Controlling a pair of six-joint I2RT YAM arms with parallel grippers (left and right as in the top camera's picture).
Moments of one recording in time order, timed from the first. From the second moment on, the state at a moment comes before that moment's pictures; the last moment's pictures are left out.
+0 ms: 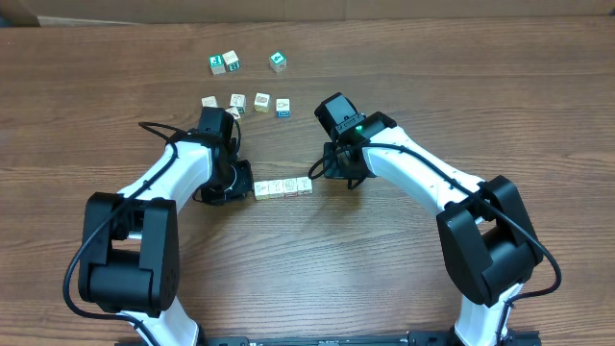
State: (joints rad) left arm -0.15 1.86 1.10 -0.74 0.16 -0.33; right arm 0.56 1.97 1.42 -0.80 0.06 0.58
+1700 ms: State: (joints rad) left arm -0.15 1.83 1.10 -0.71 0.17 -0.28; right arm 0.59 2.04 1.41 -0.76 -0.04 0.51
